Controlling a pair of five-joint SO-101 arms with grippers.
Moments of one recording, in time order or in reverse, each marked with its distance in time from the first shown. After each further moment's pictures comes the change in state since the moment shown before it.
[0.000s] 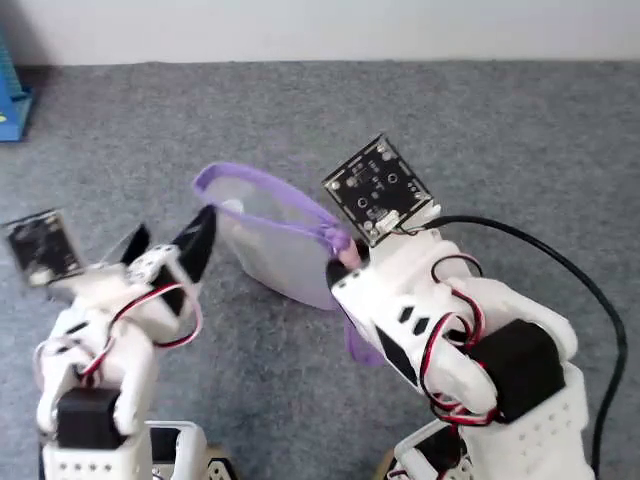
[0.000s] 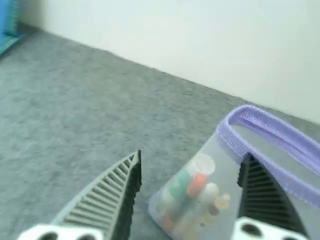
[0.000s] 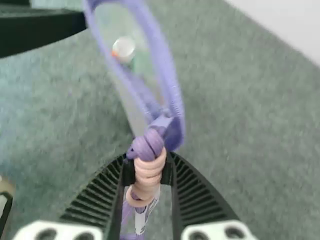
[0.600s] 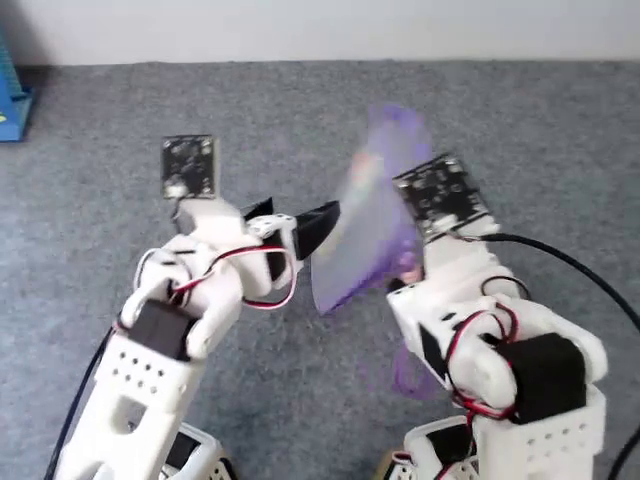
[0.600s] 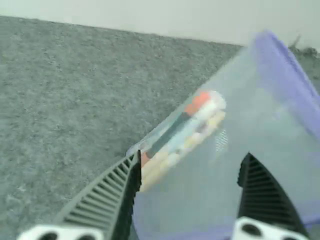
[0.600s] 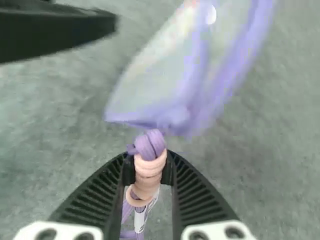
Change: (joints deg) left arm 21.6 27.4 -10.2 -9.2 2.6; right arm 17.7 -7.2 9.8 5.2 0.0
